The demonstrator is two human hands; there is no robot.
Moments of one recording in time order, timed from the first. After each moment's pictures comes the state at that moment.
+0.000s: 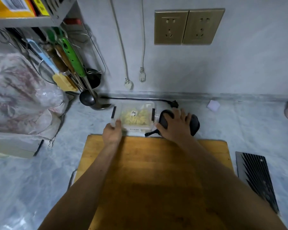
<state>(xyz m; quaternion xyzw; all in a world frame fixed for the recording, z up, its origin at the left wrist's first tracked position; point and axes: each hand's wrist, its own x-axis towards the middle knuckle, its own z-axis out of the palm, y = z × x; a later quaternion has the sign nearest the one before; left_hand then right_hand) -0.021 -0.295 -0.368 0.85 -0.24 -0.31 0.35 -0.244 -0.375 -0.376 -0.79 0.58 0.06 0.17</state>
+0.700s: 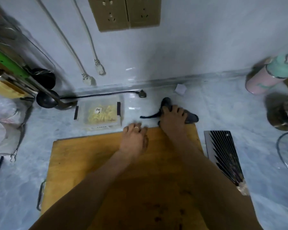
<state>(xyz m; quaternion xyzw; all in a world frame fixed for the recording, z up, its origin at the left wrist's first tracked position) -0.171 -0.293 -0.382 0.63 -0.77 -0.10 -0.05 -0.330 -0.368 -0.411 -0.71 0.70 -0.02 0.09</state>
